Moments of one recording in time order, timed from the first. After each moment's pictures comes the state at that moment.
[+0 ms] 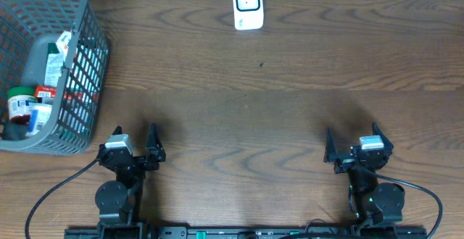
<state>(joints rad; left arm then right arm) 0.02 0.01 0.01 -0.10 0.03 -0.19 0.06 0.01 0.01 -0.07 -0.02 -0.10</state>
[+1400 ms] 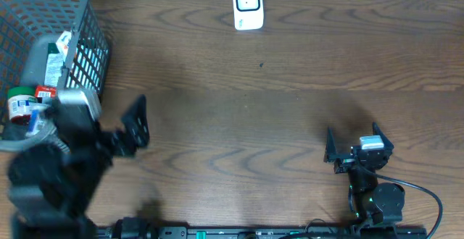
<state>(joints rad) 0.02 0.72 1.23 -0.81 0.21 -0.17 0.06 0.01 0.01 -0.07 -0.01 -0.10</state>
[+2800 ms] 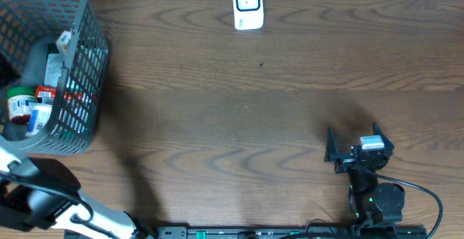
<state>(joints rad) 0.76 1.91 2.14 -1.50 0.14 0.05 0.06 0.01 0.01 -0.07 -0.01 -0.10</state>
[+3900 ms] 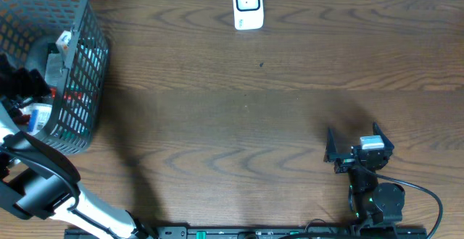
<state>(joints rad) 0.70 1.96 1.85 -1.33 0.07 0.07 0.06 0.01 0.01 -0.07 -0.01 -0.10</state>
